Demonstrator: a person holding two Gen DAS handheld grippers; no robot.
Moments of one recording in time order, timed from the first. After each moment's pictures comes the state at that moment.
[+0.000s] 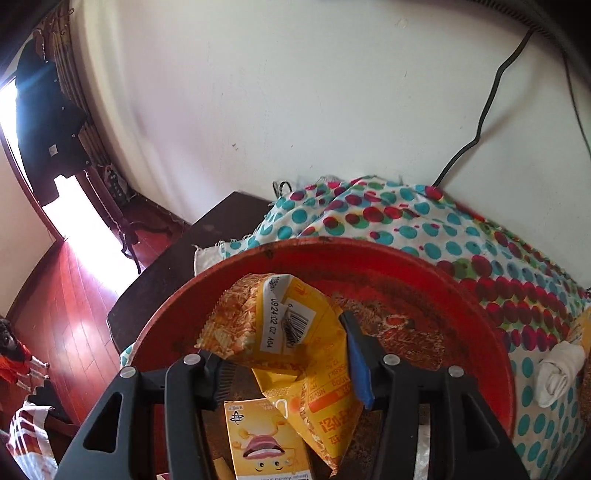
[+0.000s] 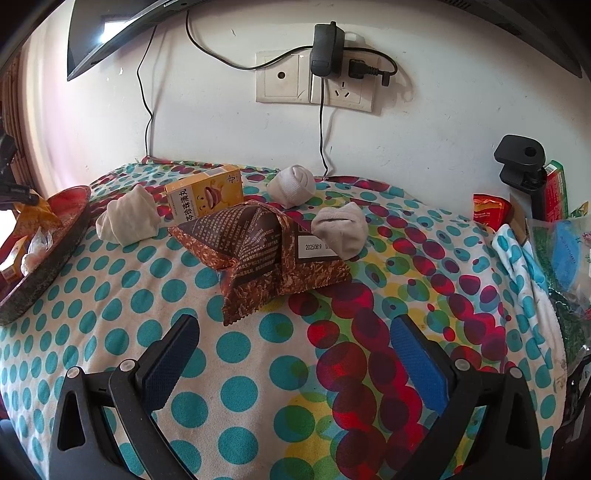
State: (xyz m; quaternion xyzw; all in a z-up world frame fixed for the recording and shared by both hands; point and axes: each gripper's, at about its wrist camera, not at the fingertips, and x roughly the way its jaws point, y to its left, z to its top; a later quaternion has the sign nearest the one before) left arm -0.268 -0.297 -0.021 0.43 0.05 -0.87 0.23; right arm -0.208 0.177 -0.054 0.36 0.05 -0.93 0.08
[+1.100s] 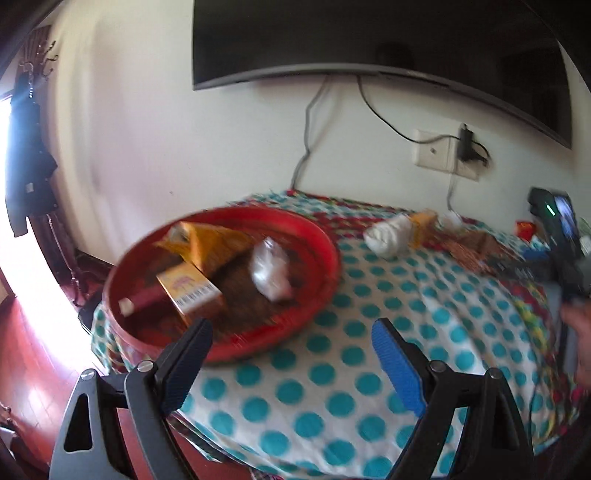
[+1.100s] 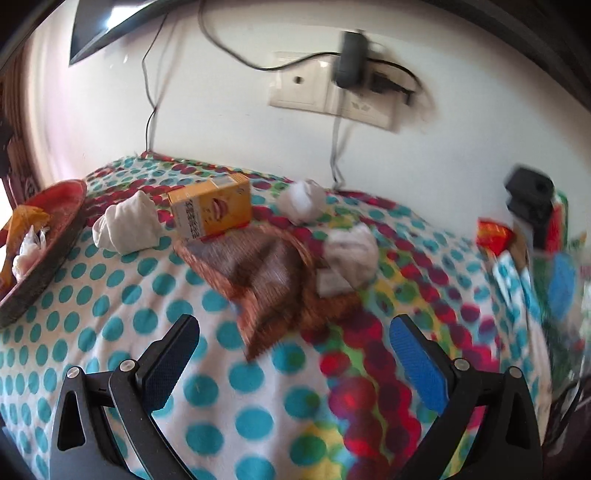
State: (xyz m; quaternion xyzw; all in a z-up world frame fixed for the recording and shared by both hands) left arm -0.027 -0.144 -0.019 0.30 0.01 -0.95 0.06; right arm -0.233 0.146 -0.041 0.36 0.09 -0.92 0.08
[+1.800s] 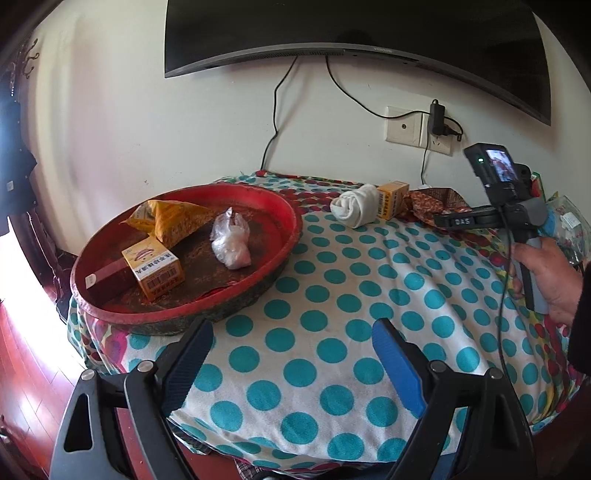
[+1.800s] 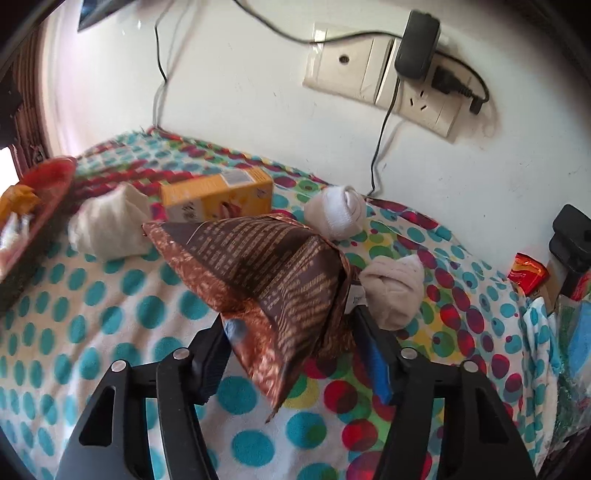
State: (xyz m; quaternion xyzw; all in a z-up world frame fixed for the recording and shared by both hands) left arm -0.018 -0.123 -0.044 0.31 0.01 -0.95 0.03; right arm -0.276 0.125 -0.058 0.38 0.13 -0.91 0.11
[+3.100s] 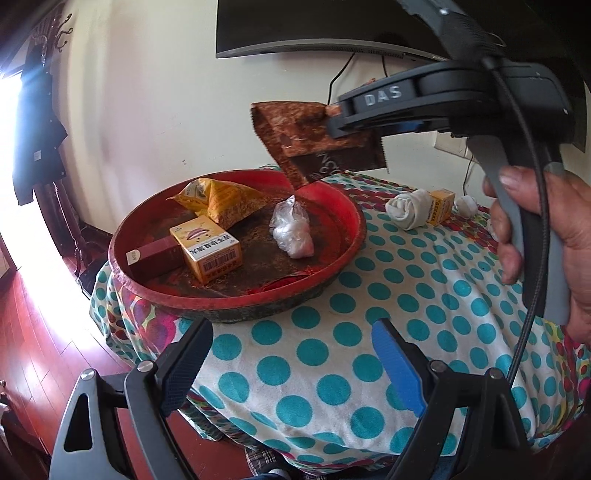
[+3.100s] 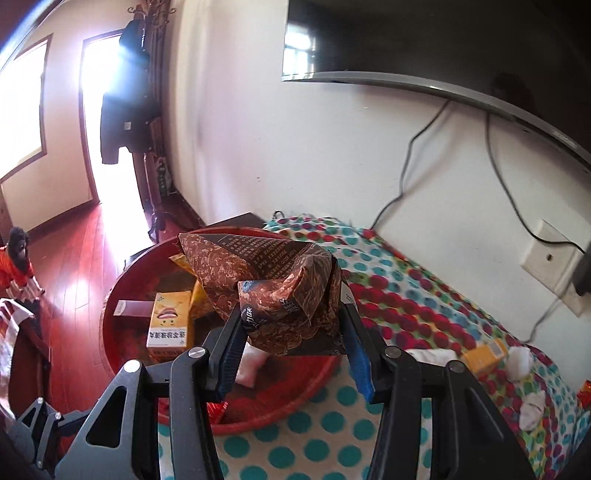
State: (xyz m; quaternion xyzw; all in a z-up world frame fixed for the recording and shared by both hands) left arm -0.015 -0.172 -0.048 0.33 0.05 -0.94 0.09; right arm -0.184 -0.105 0.038 0.28 0.15 -0.89 0.34
